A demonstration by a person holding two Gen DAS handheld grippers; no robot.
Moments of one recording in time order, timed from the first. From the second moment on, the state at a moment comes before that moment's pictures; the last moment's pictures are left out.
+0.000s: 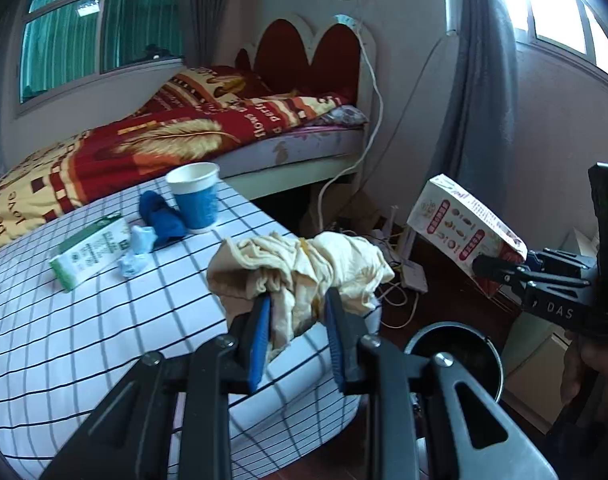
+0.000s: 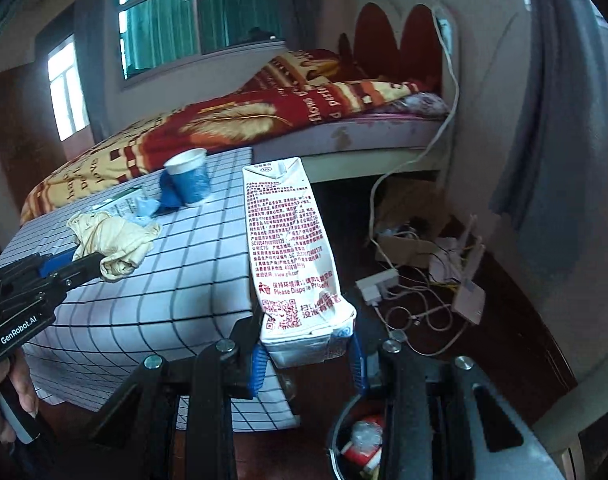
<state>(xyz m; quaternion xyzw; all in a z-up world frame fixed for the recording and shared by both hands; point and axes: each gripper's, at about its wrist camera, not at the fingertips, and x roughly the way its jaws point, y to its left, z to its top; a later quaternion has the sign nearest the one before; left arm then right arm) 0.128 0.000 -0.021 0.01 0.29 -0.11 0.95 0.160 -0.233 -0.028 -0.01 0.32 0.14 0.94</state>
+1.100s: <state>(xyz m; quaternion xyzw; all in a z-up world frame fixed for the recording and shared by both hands) 0.156 -0.182 -0.118 0.08 0.39 -0.29 0.87 0.135 -0.389 -0.134 -0.02 0.46 0.04 0.89</state>
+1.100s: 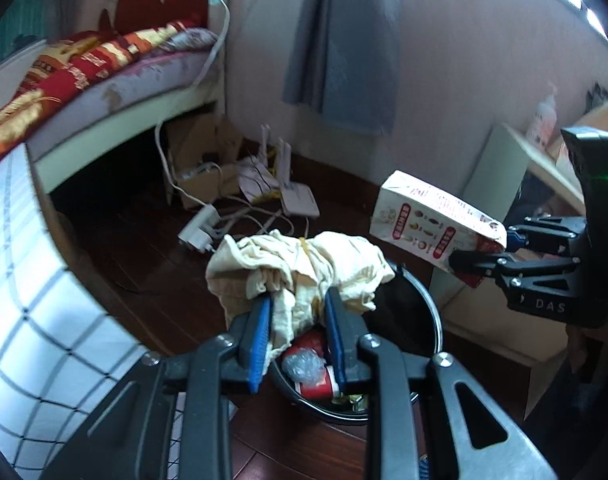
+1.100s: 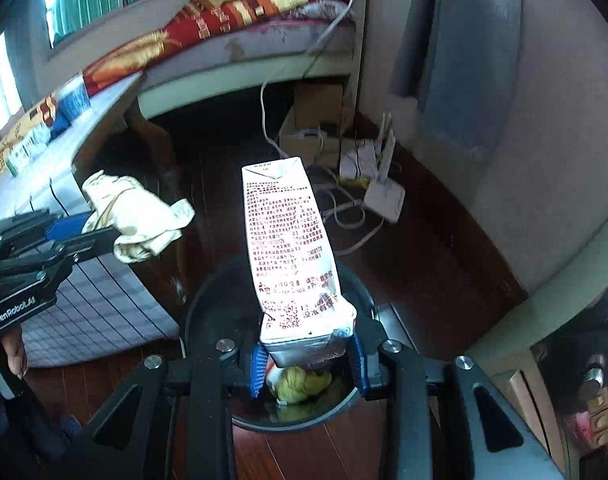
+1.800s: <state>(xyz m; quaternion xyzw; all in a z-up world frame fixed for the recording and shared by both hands) 0.162 -0.191 -0.164 0.10 0.46 -0.23 0.85 0.170 -0.415 -0.219 -0.04 0.55 0.03 0.83</state>
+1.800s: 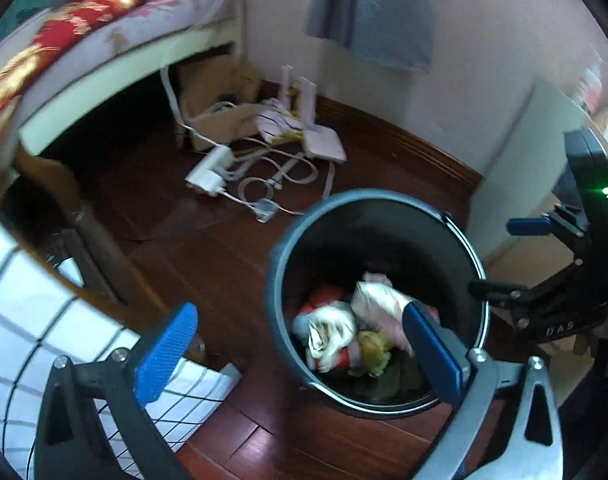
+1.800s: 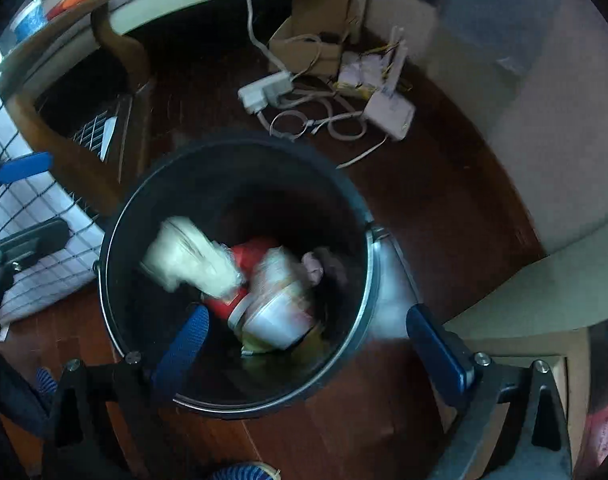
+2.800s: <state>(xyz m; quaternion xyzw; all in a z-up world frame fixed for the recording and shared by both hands) 0.132 -0.081 -0.046 0.06 0.34 -0.12 0.93 0.163 -0.282 -0.079 -0.07 0.40 0.11 0.91</state>
